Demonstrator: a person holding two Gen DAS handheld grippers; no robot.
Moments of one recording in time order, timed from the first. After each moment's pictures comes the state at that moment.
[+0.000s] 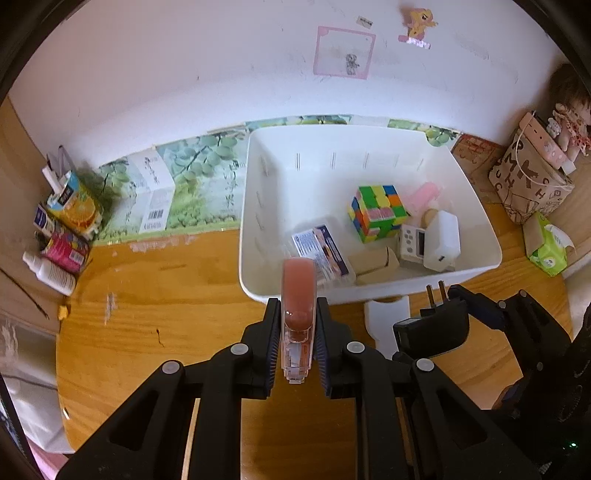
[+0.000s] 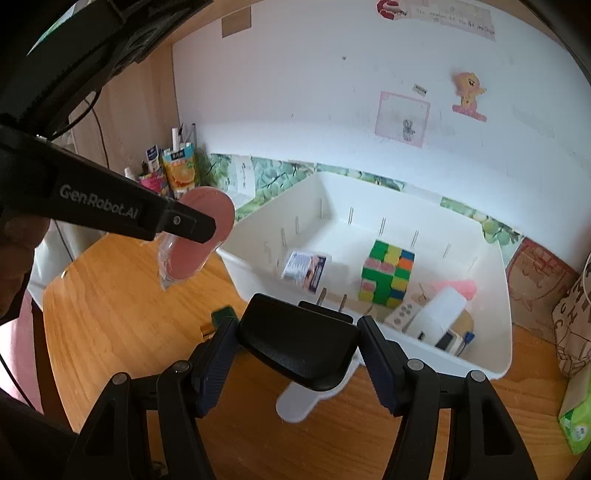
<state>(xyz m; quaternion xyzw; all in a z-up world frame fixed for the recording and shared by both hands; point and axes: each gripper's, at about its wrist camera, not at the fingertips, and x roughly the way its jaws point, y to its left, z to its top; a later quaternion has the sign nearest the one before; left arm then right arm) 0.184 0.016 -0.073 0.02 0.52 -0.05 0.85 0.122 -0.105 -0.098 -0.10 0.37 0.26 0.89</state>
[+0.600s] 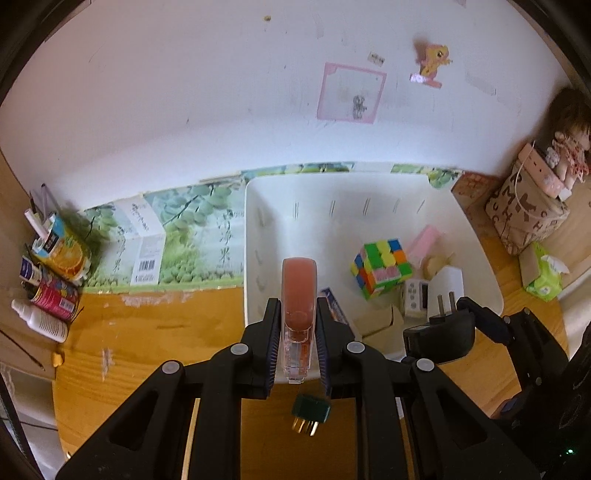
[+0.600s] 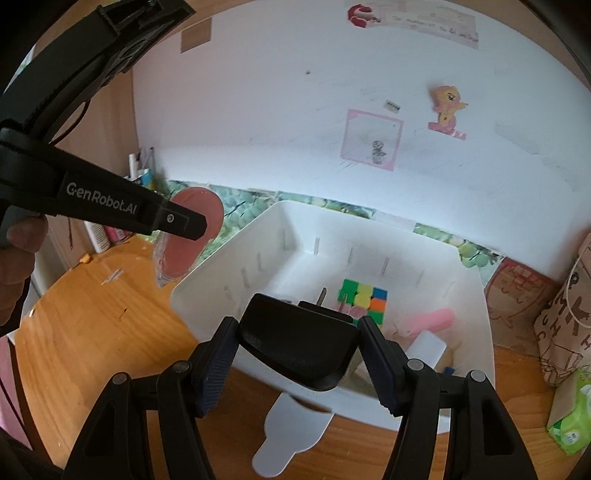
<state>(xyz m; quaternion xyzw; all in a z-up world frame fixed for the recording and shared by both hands) 0.231 0.025 -0.063 0.01 0.48 -0.07 0.87 0.163 -0.099 -0.091 -0.09 0.35 0.19 0.91</state>
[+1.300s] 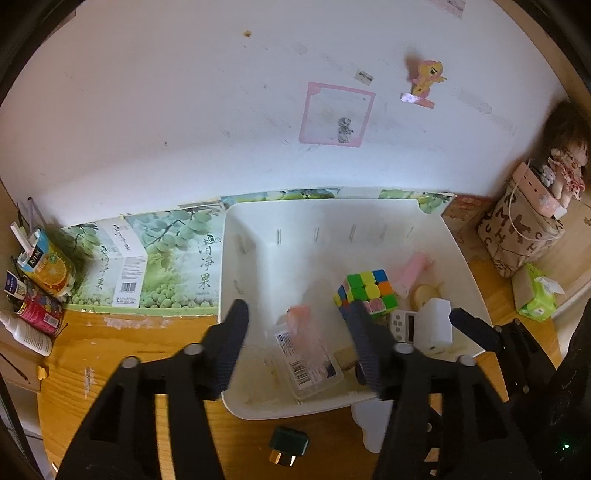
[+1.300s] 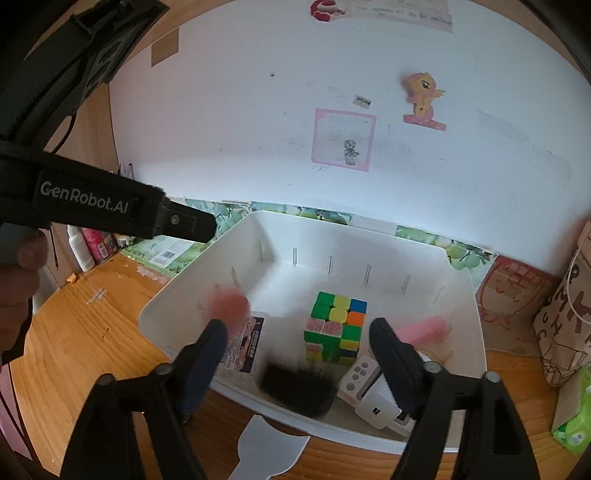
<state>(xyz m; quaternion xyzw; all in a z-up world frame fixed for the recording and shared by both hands) 0.246 0.010 -0.063 -0.01 0.45 -0.08 0.89 0.187 -0.116 -0.099 -0.06 0.34 0.18 0.92</state>
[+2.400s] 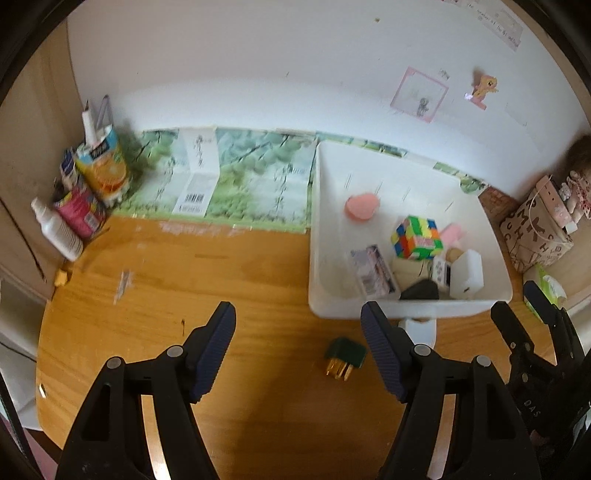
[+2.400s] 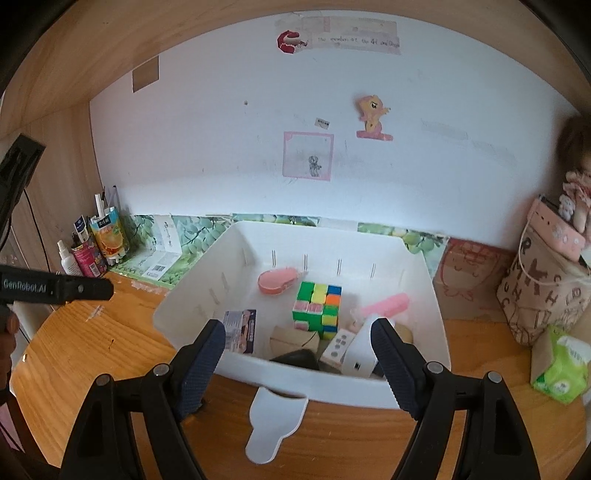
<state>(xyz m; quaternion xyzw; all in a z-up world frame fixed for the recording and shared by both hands) 0.161 0.097 -0.086 -0.08 0.49 -0.02 0.87 0.133 -0.123 -0.072 -0.03 0.33 0.11 0.94</state>
